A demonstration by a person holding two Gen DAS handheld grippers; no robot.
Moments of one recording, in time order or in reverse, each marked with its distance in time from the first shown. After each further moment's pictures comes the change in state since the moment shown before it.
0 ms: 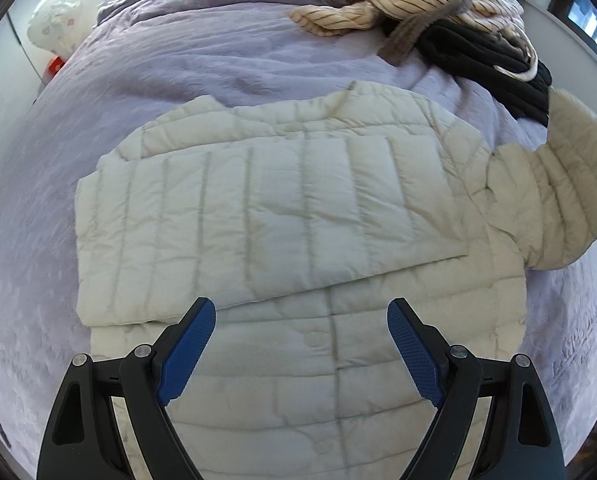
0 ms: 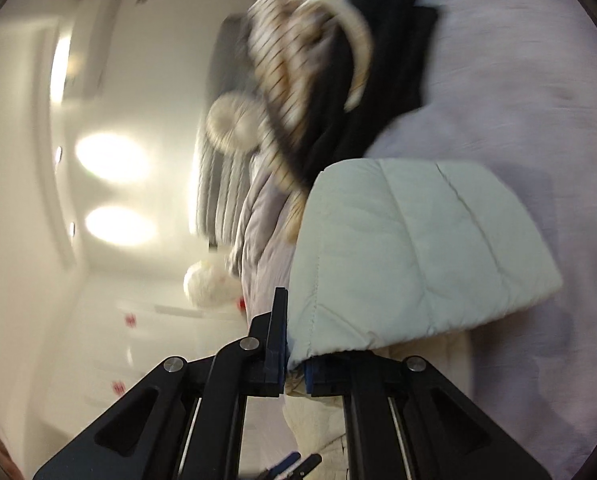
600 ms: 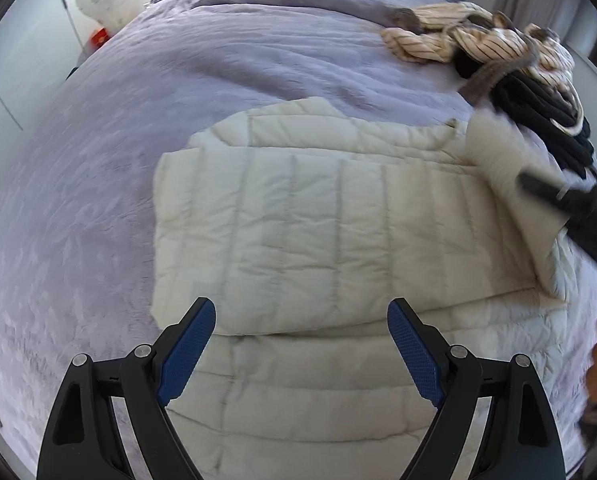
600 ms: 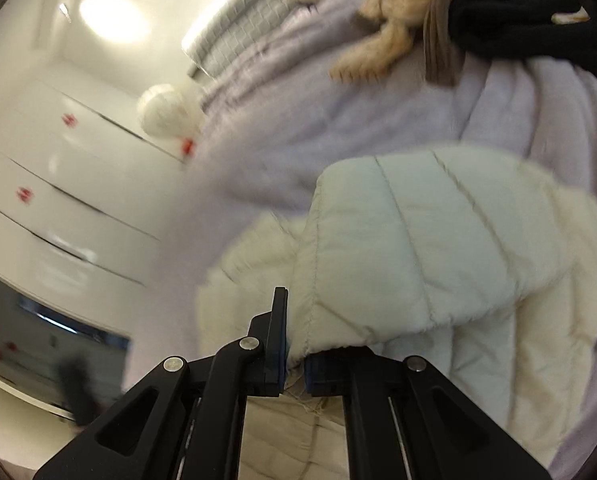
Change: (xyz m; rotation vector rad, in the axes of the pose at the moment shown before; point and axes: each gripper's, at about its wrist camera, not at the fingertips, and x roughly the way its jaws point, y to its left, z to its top) left arm -0.002 0.100 -0.004 -0.147 -0.041 0.047; right arm 0.198 0.057 -0.152 -0.508 0.425 -0.284
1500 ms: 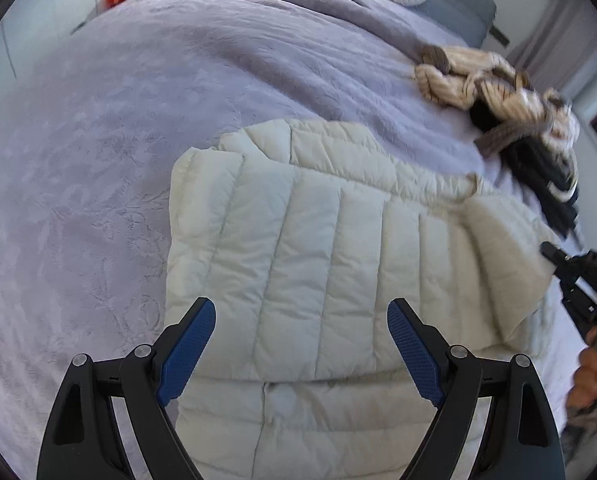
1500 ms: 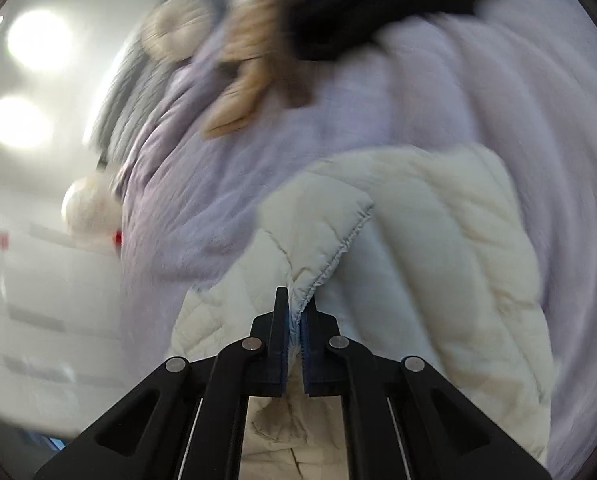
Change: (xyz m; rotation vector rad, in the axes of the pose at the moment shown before) left arm 0.022 0.067 0.022 -0.178 -0.021 -0.188; right arm -0.021 -0.033 0.018 0.292 -0.177 -0.188
